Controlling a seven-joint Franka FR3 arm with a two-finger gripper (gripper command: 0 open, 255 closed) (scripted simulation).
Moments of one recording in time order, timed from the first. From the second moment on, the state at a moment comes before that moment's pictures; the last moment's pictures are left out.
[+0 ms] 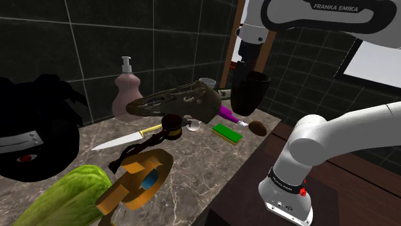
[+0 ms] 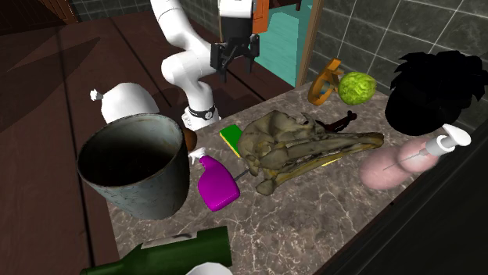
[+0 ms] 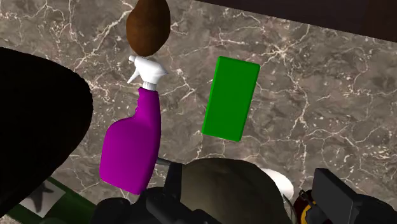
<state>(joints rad) -0.02 -0.82 0.03 -2.40 -0.06 1.61 -0.11</state>
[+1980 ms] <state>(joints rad) -0.23 -0.41 -0.21 -2.87 -0.12 2.64 0.01</state>
